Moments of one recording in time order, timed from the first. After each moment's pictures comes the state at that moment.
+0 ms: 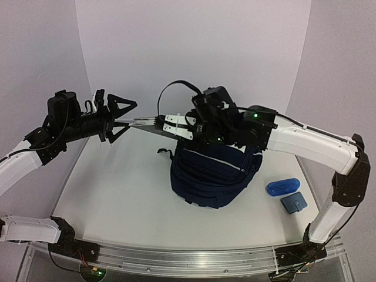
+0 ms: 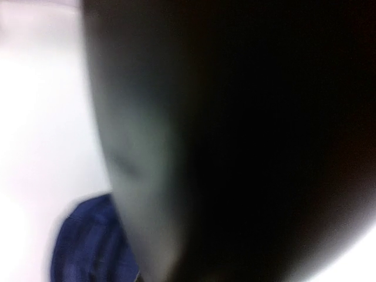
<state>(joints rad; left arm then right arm) -0.55 1.01 1.01 -0.14 0.39 -1.07 1.09 1.73 1.74 -0.57 0.34 -0.76</state>
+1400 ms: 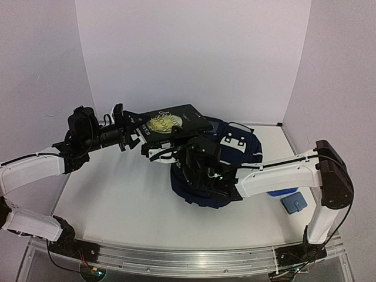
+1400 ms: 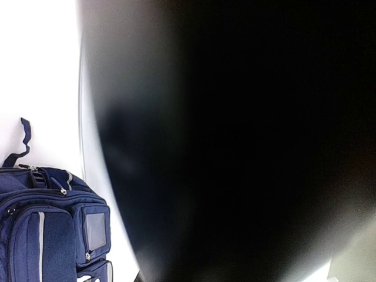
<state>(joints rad) -0.57 1.18 0.80 0.36 0.50 -1.30 1.23 1.85 1.29 0.62 0.87 -1.58</state>
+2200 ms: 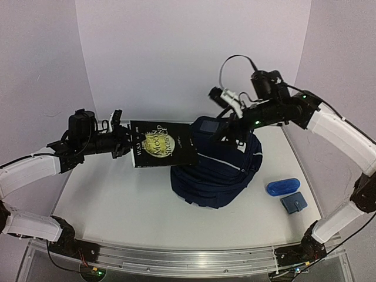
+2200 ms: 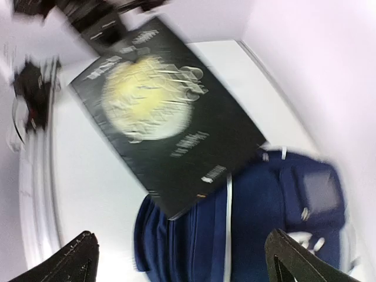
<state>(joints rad) -0.52 1.14 0.80 0.08 0.56 -0.99 0.77 1.50 1.61 -0.75 -0.33 -0.41</state>
